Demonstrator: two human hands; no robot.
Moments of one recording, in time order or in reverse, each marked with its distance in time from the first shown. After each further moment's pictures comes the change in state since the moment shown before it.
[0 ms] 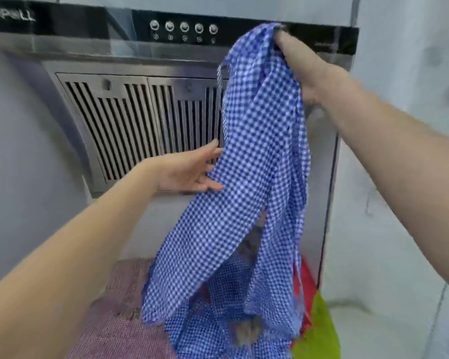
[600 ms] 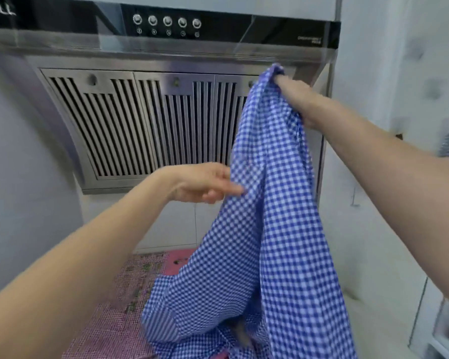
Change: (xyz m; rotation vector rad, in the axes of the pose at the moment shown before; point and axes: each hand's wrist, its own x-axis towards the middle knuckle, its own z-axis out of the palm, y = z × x) left_hand 0.006 -0.010 0.052 0.258 -0.235 -0.043; right_hand -0.012 0.044 -0.045 -0.271 0.390 0.257
